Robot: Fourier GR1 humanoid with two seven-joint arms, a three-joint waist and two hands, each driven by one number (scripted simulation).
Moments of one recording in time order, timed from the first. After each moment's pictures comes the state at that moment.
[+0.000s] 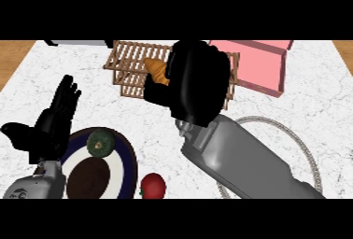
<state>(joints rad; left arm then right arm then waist) -0.12 0.16 0.03 -1.66 0.00 0.15 0.17 -0.94 -0.01 0.50 -1.49 1.12 -0.14 1.23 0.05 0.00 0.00</state>
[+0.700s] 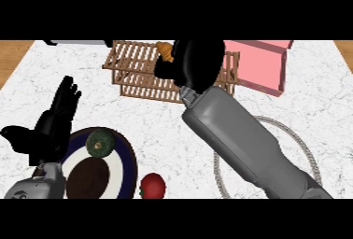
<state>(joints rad) -0.11 0.15 0.03 -1.67 -0.01 0.15 0.17 -1.03 -0.01 0.43 -1.16 1.10 -0.35 1.14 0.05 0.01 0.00</state>
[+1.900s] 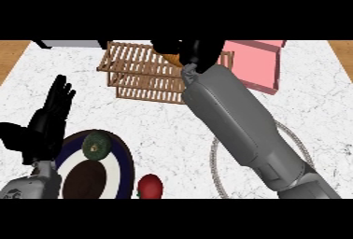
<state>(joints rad) -0.12 0.16 0.07 -1.66 0.00 0.14 0.17 -1.14 0.00 0.31 -0.95 0.85 -0.80 1.01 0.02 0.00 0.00</state>
